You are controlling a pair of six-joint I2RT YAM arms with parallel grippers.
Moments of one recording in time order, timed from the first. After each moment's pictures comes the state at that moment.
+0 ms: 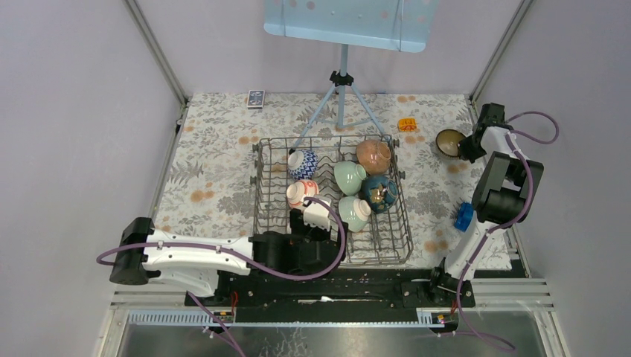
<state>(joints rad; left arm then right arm) -1.54 1.25 0.97 -0.57 -0.87 -0.95 -0.34 1.96 1.47 -0.58 0.12 0.81</state>
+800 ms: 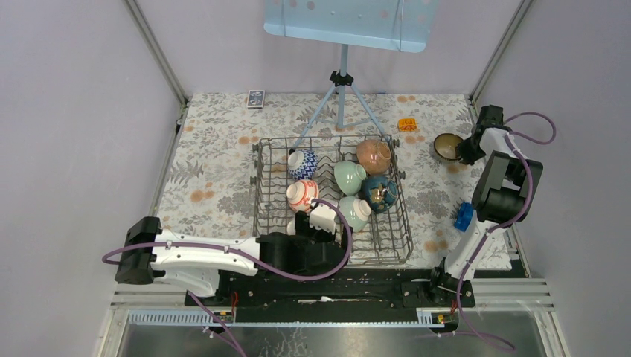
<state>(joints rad) -1.54 1.29 0.97 -0.55 -0.81 -0.94 -0.34 1.97 1.45 -0.57 0.12 0.76</state>
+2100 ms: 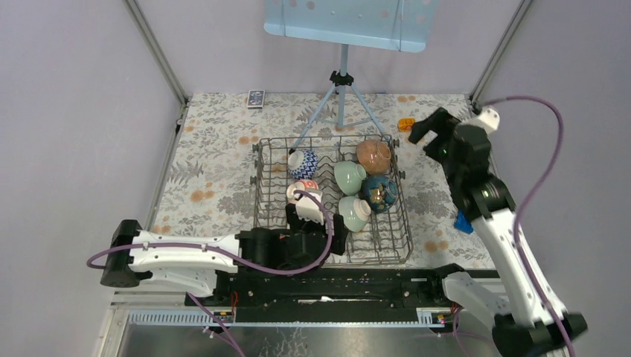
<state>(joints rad) -1.52 1.18 0.95 -0.48 -0.82 -0.92 0.25 1.02 1.14 -0.45 0.34 0.63</state>
